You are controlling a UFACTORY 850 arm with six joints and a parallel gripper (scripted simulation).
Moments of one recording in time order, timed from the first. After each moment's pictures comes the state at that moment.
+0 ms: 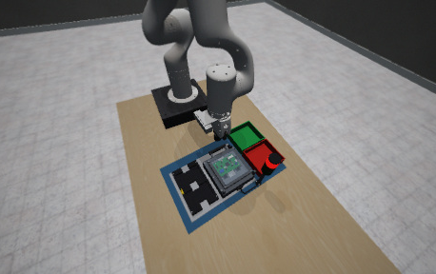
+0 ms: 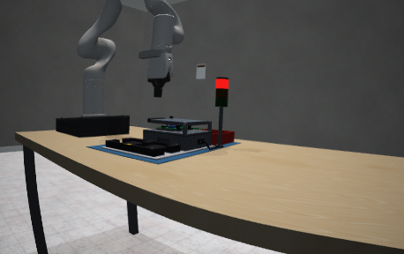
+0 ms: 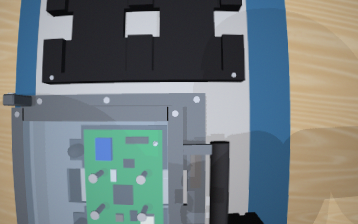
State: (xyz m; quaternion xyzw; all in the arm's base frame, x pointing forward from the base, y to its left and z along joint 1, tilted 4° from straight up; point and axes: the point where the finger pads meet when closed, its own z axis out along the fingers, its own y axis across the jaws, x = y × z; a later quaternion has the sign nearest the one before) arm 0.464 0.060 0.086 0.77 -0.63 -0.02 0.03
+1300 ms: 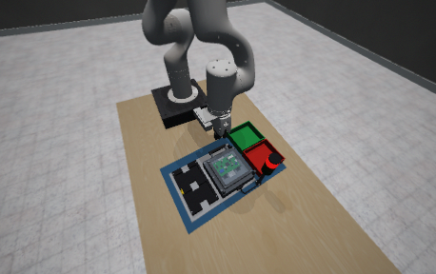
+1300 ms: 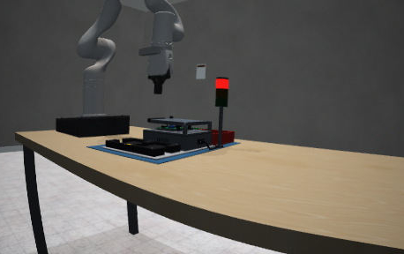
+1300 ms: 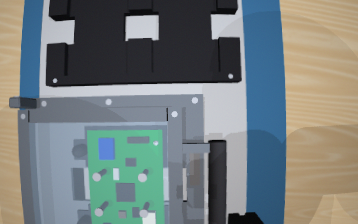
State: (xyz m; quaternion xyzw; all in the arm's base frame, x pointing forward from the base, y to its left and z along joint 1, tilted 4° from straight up) arm 0.465 0.060 0.098 0.77 -0.64 -0.02 0.03
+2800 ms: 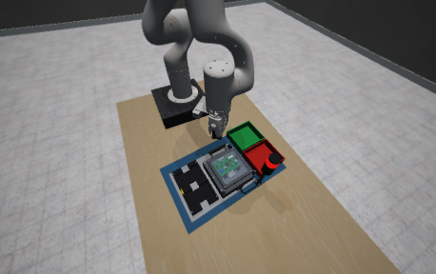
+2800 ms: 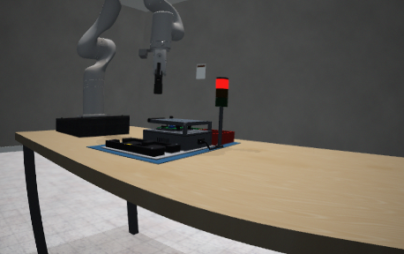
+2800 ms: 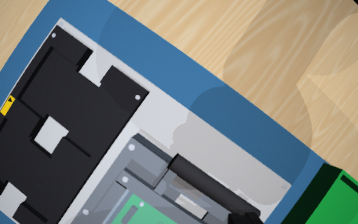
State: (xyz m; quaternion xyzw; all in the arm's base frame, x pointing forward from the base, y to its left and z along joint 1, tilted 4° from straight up) arm 0.465 0.060 0.098 0.40 -0.91 -0.02 0.03
